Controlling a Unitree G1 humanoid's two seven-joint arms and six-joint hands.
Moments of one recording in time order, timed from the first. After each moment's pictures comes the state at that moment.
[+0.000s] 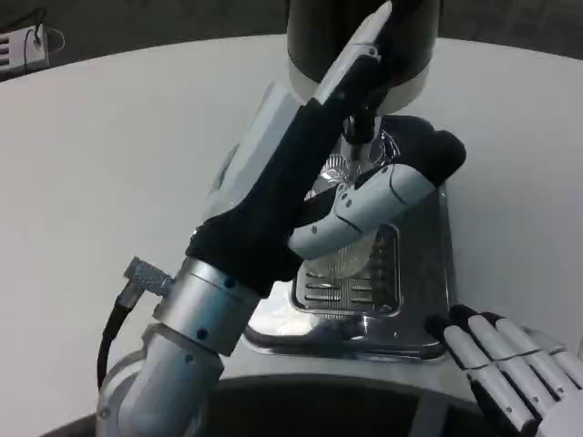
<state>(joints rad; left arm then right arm) -0.47 0.20 -0.19 -0.41 0.30 -0.05 -0.14 0.54 -0.36 -0.08 -0.62 -1.06 -0.40 -0.31</state>
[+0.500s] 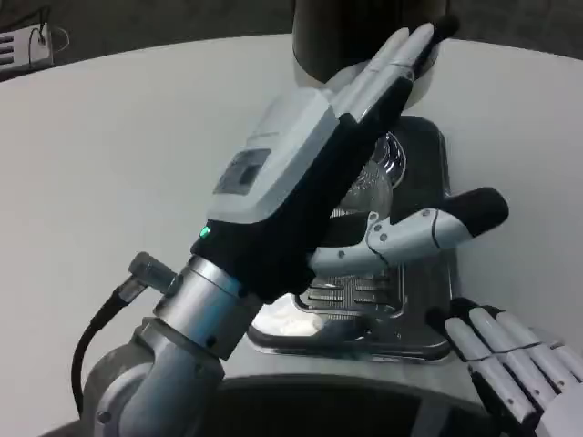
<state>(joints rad) -0.48 0.29 -0.22 -0.45 0.52 -0.07 -0.17 0.52 -0.36 -0.08 -0.62 -1.04 -0.40 -0.29</state>
